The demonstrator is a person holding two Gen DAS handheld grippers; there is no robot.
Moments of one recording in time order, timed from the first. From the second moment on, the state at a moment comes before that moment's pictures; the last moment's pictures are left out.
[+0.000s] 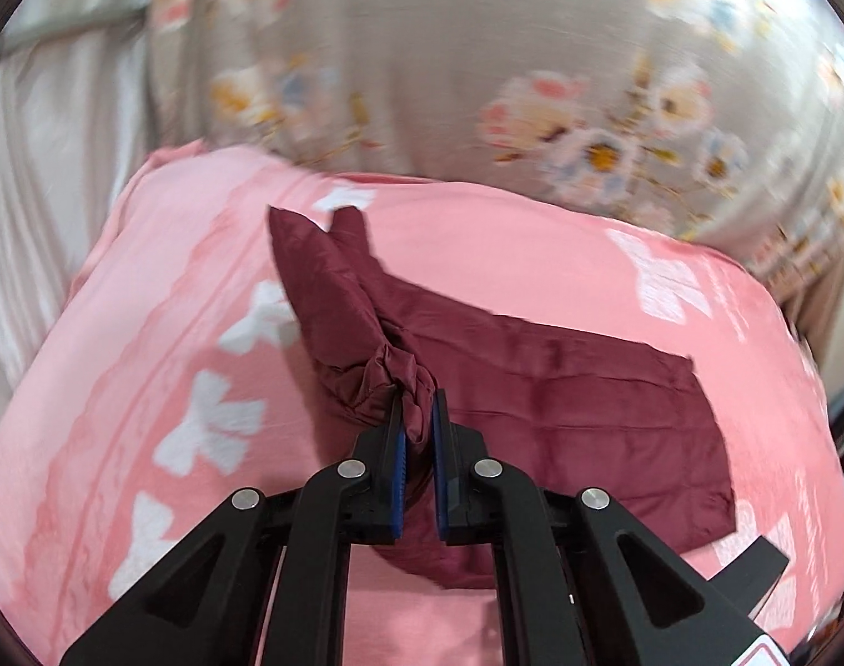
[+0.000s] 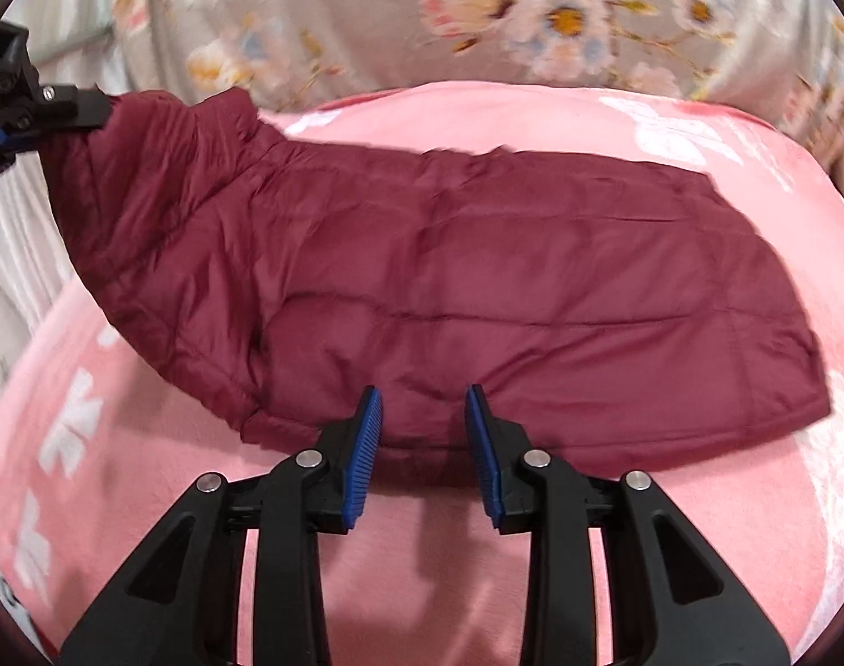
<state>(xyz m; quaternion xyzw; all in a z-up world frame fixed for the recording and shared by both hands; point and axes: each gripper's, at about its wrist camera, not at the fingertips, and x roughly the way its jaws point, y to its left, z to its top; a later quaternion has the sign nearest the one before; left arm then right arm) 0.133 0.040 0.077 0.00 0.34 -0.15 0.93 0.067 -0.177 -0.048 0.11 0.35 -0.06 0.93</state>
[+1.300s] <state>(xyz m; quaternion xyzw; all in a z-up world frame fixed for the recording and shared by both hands) 0.090 -0.043 0.021 0.03 0.41 -0.12 0.90 0.006 -0.342 0.009 0.24 0.29 -0.07 0.92</state>
